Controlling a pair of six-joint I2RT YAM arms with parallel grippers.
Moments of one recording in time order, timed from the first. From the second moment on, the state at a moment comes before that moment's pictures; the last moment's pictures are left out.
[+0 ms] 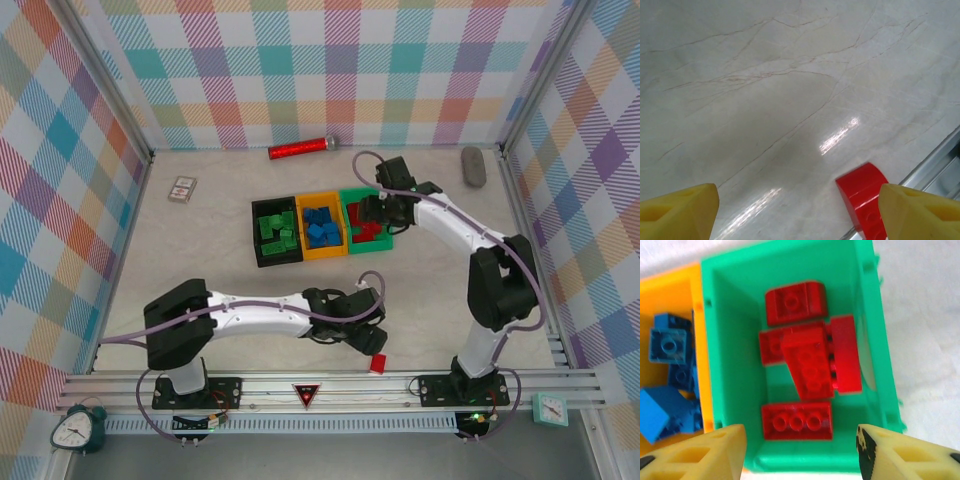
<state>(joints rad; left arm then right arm) -1.27 1.74 1.13 -0.48 -0.05 -0.63 0.43 1.74 1.34 -0.62 -0.03 0.43</state>
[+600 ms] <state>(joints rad) -1.39 1.92 1.31 -0.66 0.09 -0.56 0.43 1.47 1.03 -0.63 0.02 0.42</state>
